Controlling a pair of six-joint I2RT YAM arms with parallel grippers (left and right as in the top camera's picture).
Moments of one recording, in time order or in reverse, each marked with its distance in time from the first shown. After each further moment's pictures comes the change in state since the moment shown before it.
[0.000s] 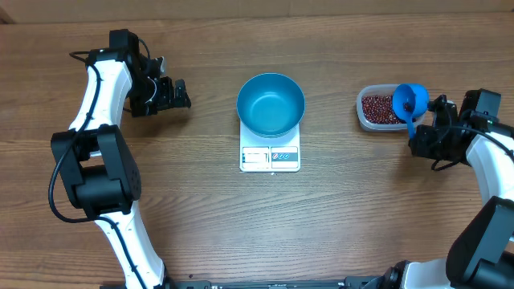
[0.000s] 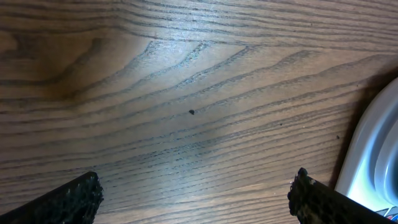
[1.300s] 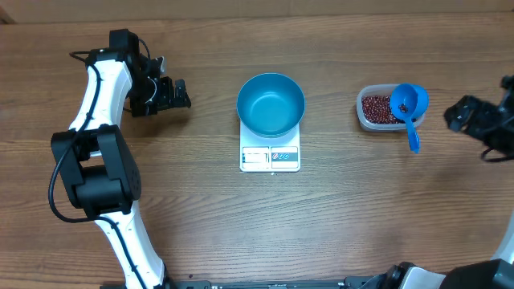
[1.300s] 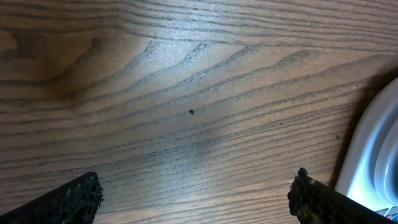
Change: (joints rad) left arm 0.000 0.000 0.000 0.000 0.000 0.000; right arm -0.150 -0.174 0.314 -0.316 -0.024 0.147
